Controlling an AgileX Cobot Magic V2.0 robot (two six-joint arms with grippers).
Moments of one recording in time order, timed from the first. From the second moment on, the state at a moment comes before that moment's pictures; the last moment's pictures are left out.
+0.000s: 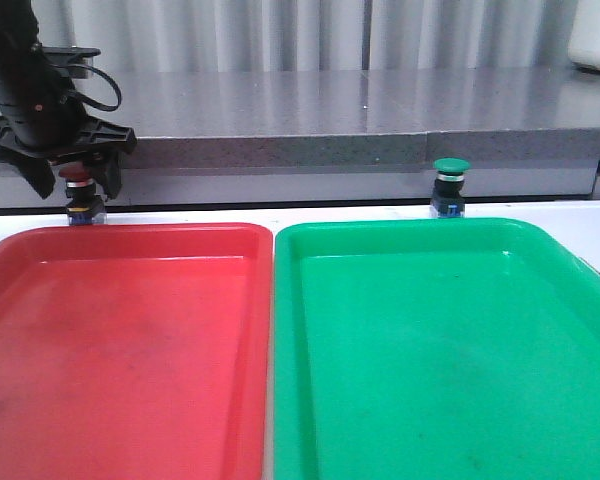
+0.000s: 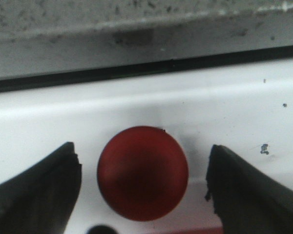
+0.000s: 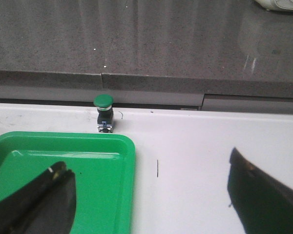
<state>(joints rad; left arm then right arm) -0.14 2.14 -1.69 0.05 0.65 -0.08 0.03 0.51 -0.54 0.04 0.38 0.00</state>
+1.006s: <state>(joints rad) -0.25 1.62 -1.23 0.05 0.56 -0.08 0.03 0.51 -0.54 0.04 0.38 0.00</state>
